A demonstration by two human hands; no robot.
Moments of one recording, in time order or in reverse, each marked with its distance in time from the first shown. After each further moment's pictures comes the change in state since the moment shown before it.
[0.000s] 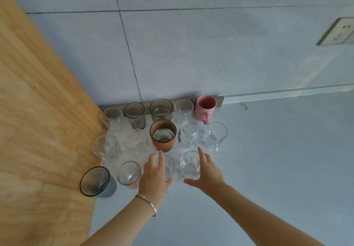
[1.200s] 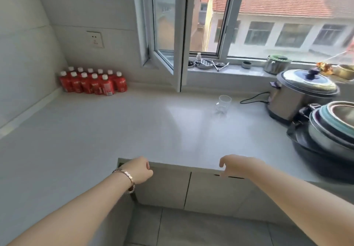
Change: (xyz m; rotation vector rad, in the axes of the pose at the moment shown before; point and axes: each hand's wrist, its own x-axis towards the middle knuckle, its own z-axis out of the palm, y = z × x) left_hand -0.288 0.763 0.204 0.444 -0.514 1.150; right_hand -0.626 0.639 -0.184 0.245 0.052 1.171
